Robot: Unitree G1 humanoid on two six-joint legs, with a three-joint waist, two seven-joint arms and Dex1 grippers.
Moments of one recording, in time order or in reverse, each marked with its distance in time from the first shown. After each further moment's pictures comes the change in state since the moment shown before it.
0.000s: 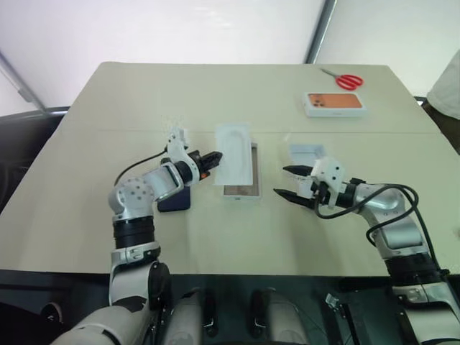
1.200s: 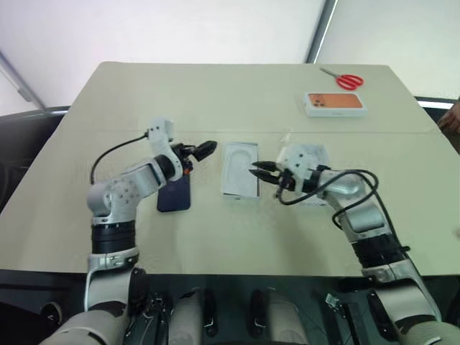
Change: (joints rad) left arm 0.070 0.243 -0.130 -0.114 0.129 -0.200 -0.244; right arm -0.173 0.159 0.174 0.033 -0.104 0.046 -0.097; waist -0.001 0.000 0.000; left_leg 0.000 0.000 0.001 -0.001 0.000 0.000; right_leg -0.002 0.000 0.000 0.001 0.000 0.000
